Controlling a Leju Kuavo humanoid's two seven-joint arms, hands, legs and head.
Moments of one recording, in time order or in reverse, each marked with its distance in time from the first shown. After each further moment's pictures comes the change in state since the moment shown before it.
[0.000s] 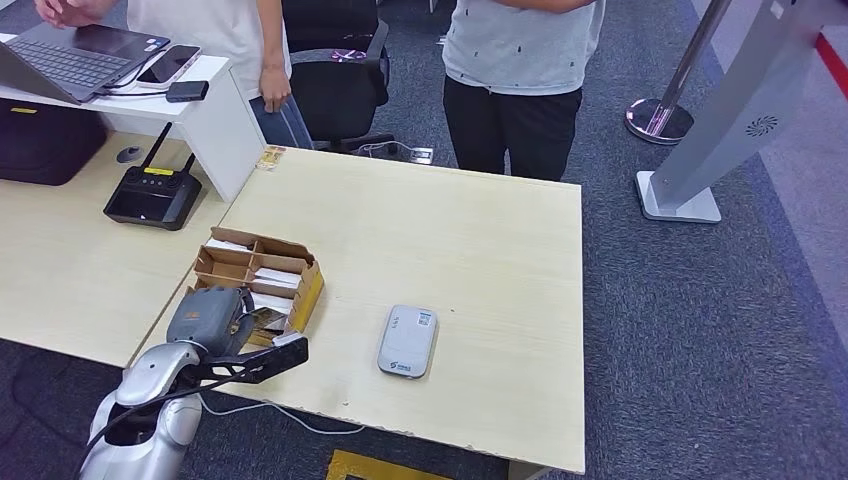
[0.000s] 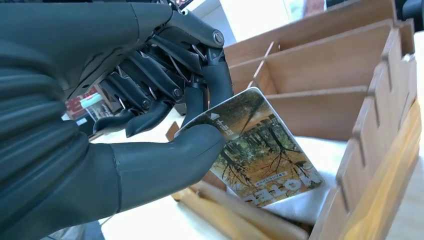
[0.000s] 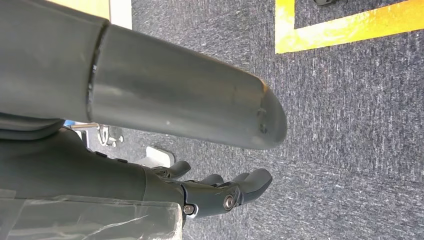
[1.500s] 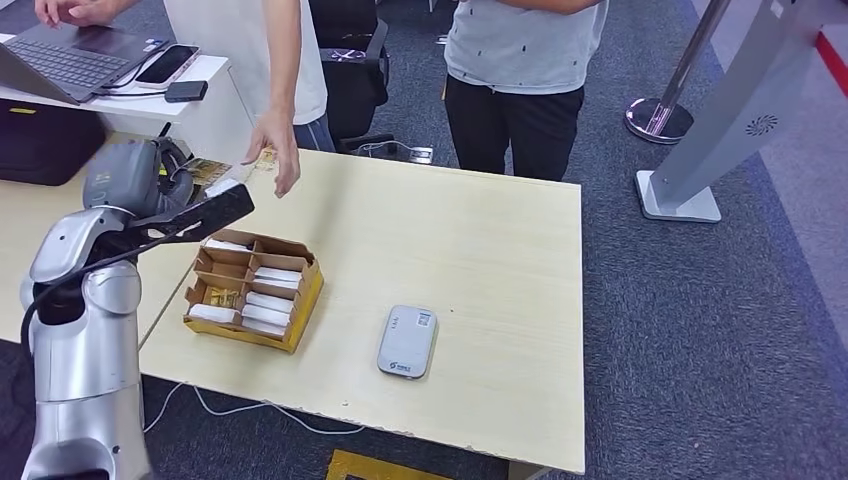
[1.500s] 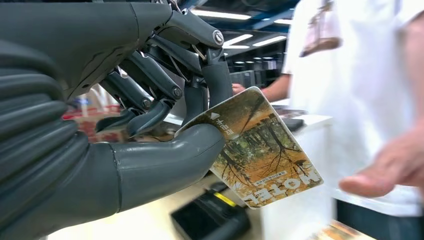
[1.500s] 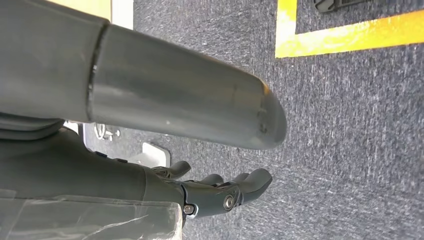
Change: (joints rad) left arm -0.461 0.119 0.126 0.031 0.105 -0.102 0.014; right arm -0.004 0.010 0.000 0.003 0.037 0.017 -0.014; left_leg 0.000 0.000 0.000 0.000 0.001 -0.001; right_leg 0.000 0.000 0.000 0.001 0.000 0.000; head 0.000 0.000
